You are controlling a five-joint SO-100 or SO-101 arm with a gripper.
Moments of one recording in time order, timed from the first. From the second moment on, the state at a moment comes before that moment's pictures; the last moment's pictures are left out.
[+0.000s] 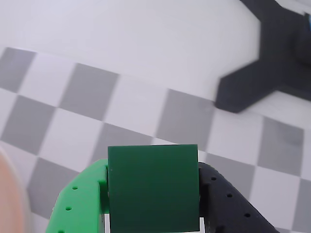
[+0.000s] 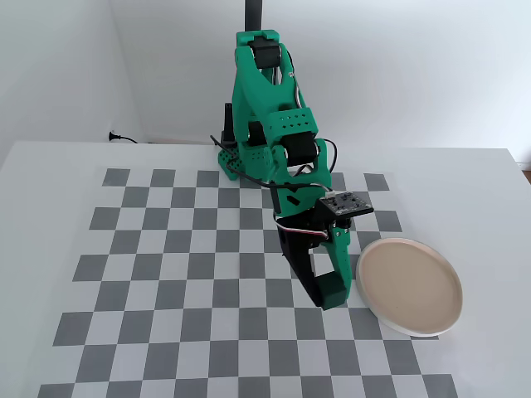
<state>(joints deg) -19.2 106.7 118.7 24.4 -90.3</state>
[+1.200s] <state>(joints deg) -48.4 109.3 118.7 32.3 -89.7</state>
